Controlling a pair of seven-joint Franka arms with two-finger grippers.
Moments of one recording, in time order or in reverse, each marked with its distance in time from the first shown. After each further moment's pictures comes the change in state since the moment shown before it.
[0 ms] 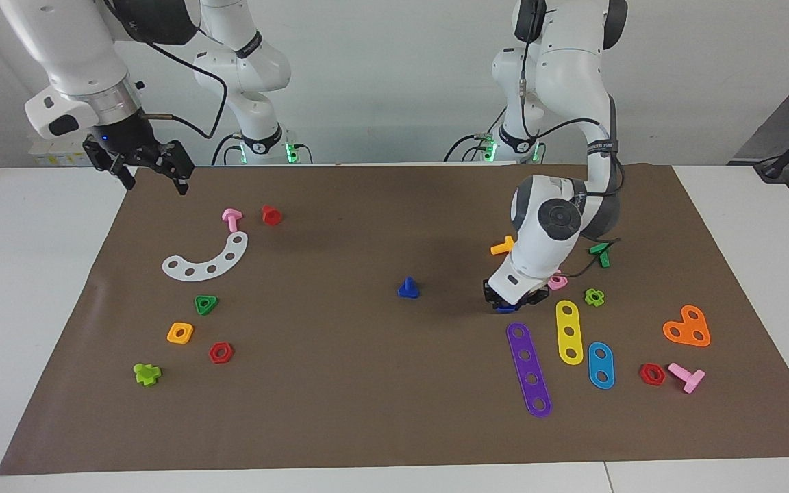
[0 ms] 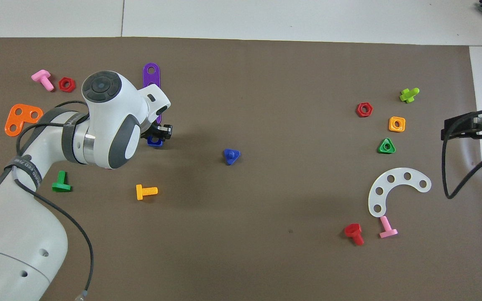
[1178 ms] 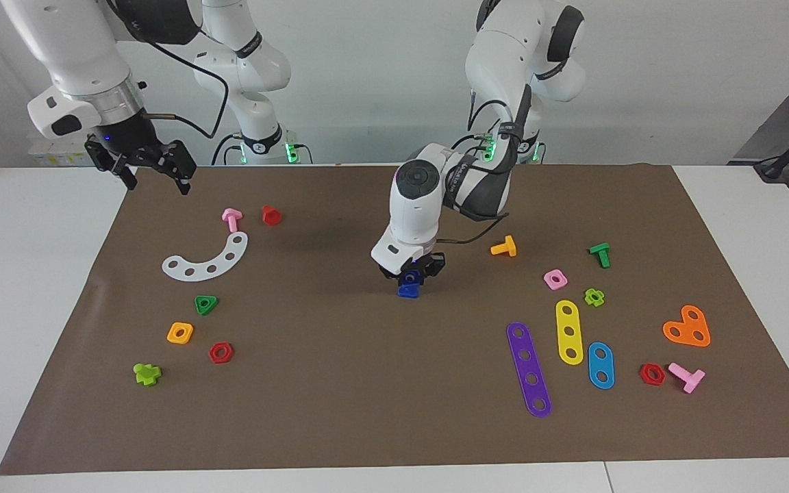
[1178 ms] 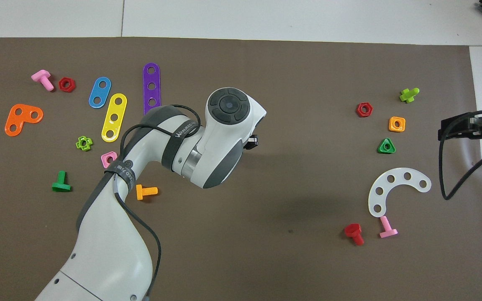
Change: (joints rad) left arm -0.327 0.110 -0.011 0.337 0.015 -0.201 -0.531; right arm 0.015 0.000 0.004 0.000 0.000 0.000 0.000
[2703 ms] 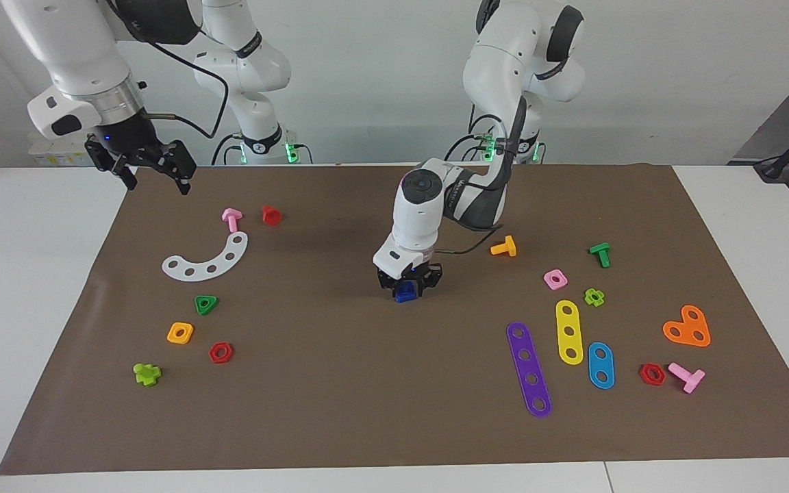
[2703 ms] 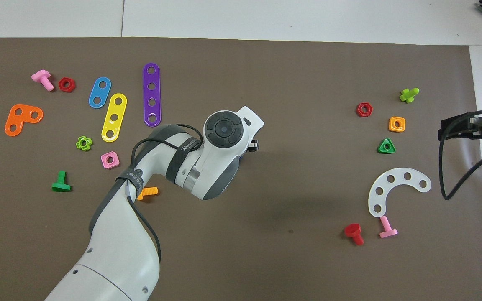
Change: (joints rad) left arm -0.014 0.000 -0.011 -0.190 0.014 0.297 0.001; right arm 0.000 0.000 0.000 0.000 0.000 0.000 0.000
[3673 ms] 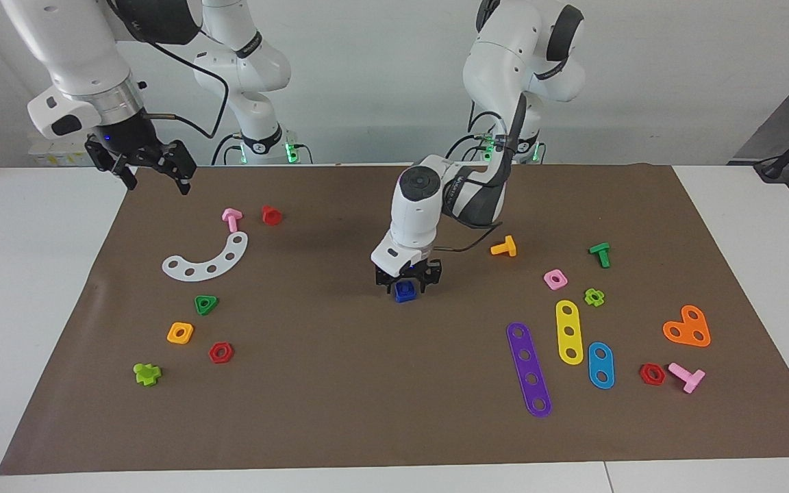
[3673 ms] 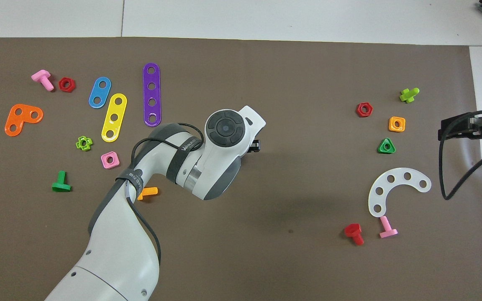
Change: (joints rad) left arm 0.000 -0.005 -0.005 0.011 -0.001 -0.016 -0.001; right arm 0.000 0.000 0.000 0.000 0.000 0.000 0.000
